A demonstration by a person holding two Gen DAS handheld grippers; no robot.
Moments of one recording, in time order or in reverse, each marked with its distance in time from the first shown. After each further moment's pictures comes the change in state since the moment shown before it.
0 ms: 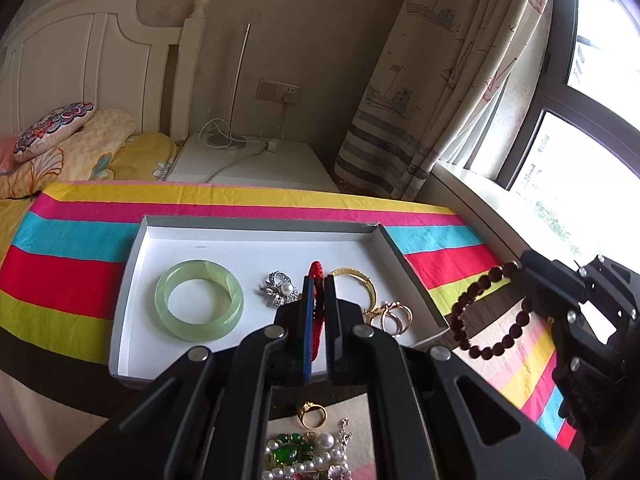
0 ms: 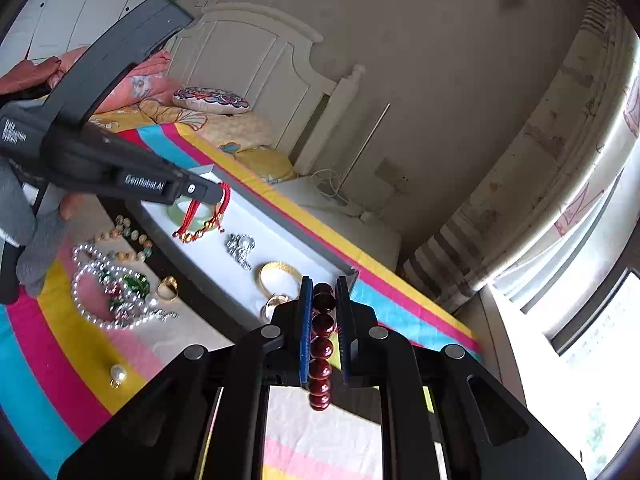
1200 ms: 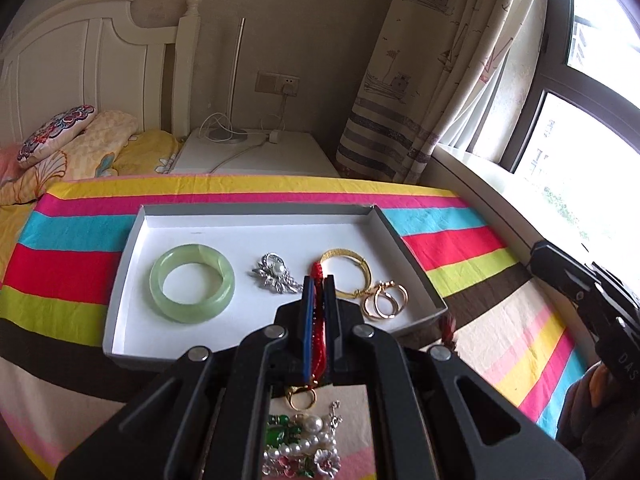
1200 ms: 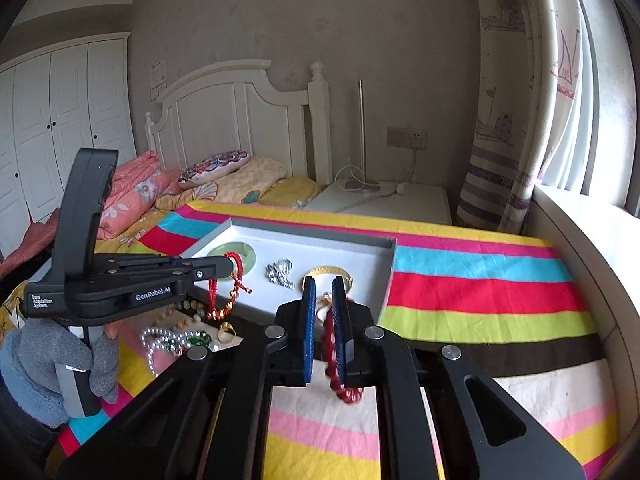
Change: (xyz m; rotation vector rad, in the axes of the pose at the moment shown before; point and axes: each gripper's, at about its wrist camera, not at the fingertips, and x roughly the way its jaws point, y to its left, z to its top) left arm -0.003 -0.015 -0.008 0.032 0.029 0.036; right arm 0.022 -0.060 -0.024 0.508 -0.040 0.242
